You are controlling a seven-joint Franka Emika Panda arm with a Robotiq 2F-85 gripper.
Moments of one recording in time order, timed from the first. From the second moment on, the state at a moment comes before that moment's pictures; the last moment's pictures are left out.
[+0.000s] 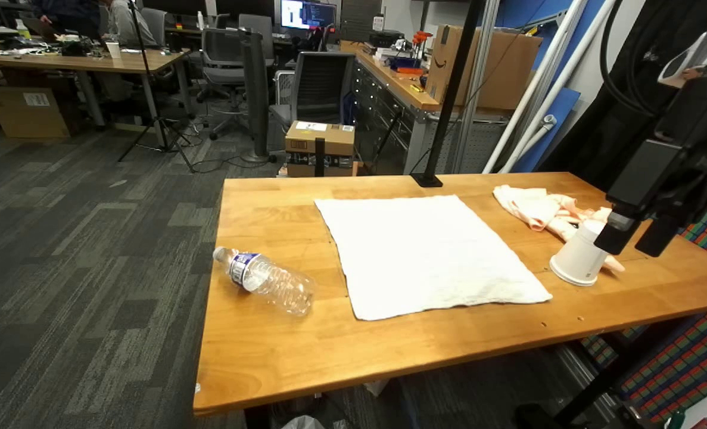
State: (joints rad) arm 0.12 -0.75 -0.06 -2.69 0.17 1.80 -0.15
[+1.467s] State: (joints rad) arm 0.13 -0.67 0.02 -2.69 0.19 2.03 -0.15
